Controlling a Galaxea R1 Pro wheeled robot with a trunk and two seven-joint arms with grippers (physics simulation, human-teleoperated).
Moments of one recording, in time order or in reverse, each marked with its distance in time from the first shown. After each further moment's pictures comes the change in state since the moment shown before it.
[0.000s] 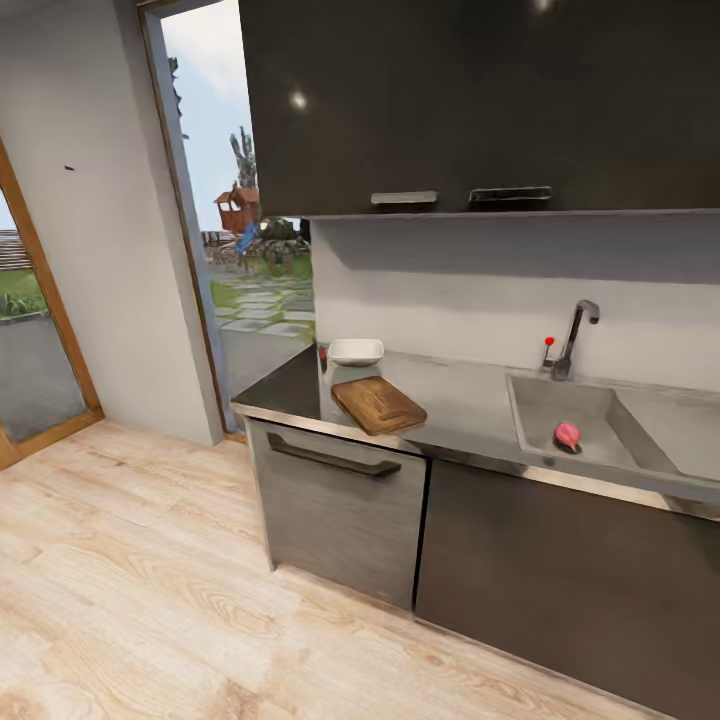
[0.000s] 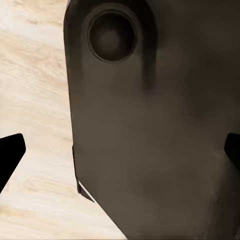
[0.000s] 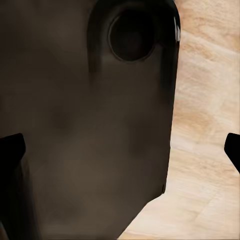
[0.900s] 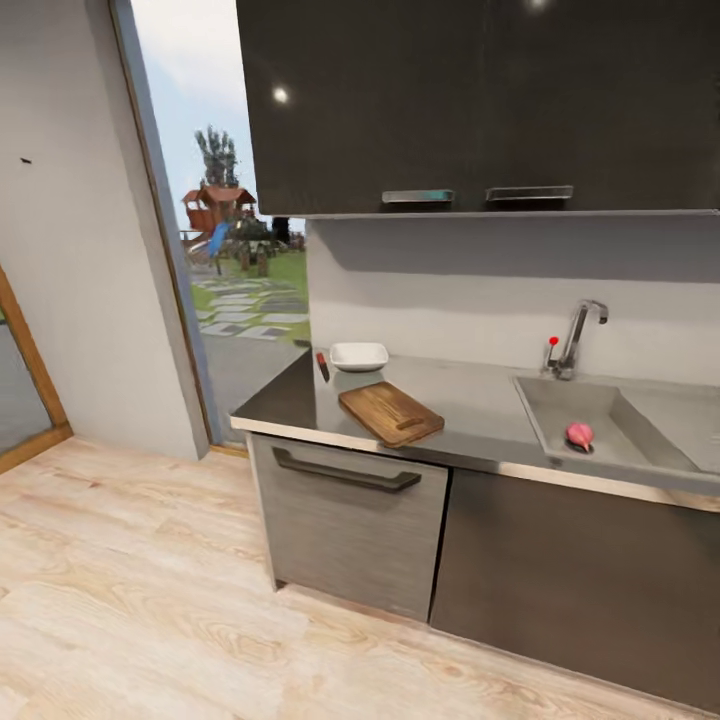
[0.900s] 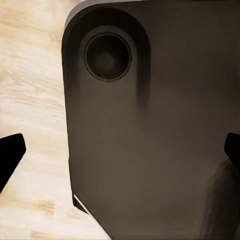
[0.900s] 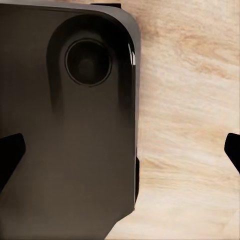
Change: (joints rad) left arm 0.007 -0.007 0.006 -0.042 0.007 0.001 0.002; right arm -0.003 -0.050 -0.003 -0.003 -0.005 -0.054 0.004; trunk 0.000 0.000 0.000
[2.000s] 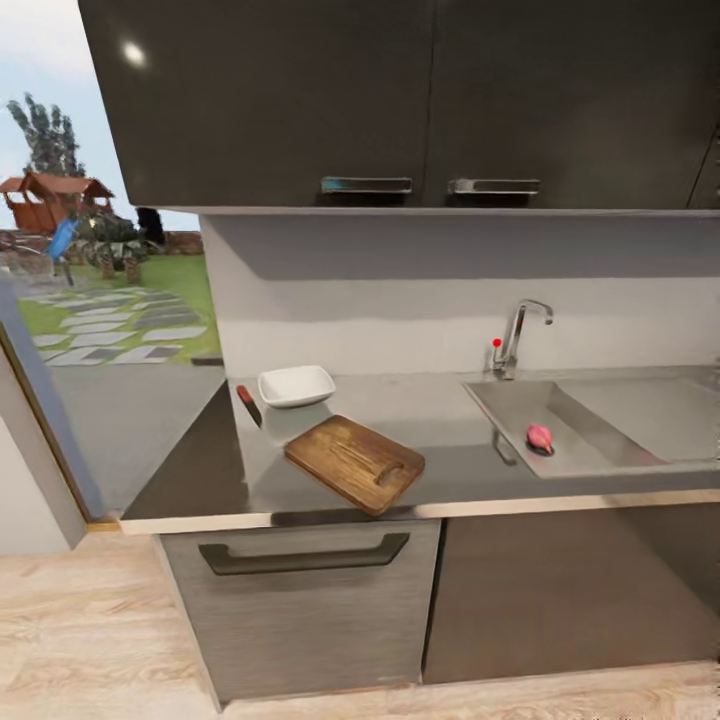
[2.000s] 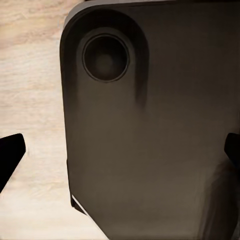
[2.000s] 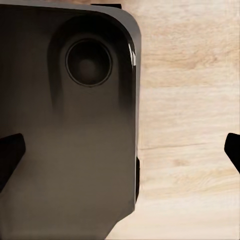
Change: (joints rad) left arm 0.000 -0.002 0.003 -0.001 0.000 -0.001 0.000; right arm 0.000 0.000 0.000 0.000 0.000 -0.001 0.001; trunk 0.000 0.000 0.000
